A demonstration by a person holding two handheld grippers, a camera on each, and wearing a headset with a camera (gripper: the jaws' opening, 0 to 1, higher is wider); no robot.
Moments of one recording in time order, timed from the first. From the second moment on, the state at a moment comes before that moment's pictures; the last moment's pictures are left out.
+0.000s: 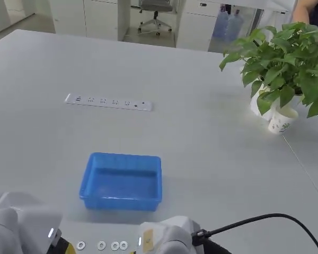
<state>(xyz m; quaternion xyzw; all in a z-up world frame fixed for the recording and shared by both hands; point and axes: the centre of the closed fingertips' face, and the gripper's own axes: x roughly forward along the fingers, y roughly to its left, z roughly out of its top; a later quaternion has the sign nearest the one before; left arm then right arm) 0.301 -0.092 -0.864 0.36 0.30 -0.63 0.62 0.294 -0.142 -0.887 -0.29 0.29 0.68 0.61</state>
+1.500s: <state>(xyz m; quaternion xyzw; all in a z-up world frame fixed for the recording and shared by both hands) 0.299 -0.095 -0.855 0.36 0.30 -0.64 0.62 0.296 -0.144 -0.879 -0.29 0.28 0.67 0.63</state>
